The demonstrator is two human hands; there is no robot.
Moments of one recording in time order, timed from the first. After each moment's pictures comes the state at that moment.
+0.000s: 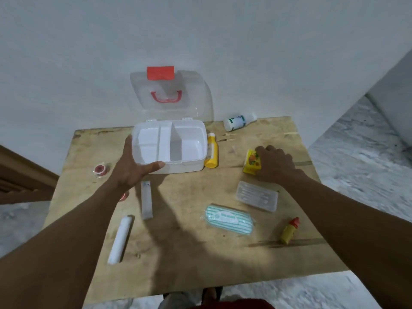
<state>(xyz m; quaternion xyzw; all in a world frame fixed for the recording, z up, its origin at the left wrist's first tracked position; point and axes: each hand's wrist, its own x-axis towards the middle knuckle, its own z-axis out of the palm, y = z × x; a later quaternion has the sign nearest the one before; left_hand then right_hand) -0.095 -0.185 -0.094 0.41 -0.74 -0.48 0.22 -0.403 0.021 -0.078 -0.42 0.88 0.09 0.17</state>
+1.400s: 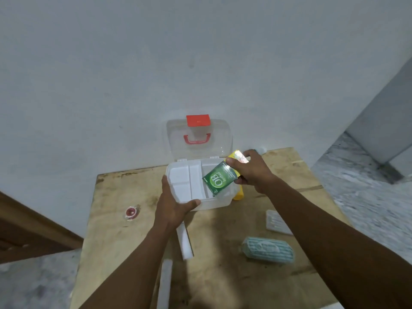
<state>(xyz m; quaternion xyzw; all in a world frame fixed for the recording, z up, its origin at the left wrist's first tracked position) -0.083 -0.189 -0.086 0.40 -0.72 -0.52 0.23 -0.292 -0.090 -0.015 -0.14 0.79 -0.50 0.33</state>
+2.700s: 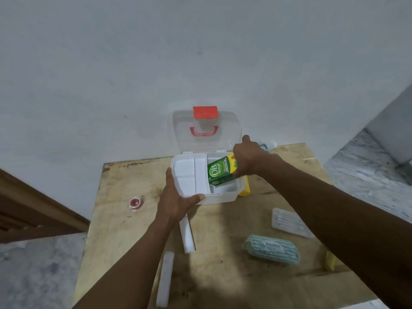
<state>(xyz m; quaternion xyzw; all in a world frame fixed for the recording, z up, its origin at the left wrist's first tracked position) -0.087 -0.188 -0.084 0.40 -0.73 -0.50 0.22 -0.305 -0.127 0.007 -0.51 0.84 0.08 0.13</state>
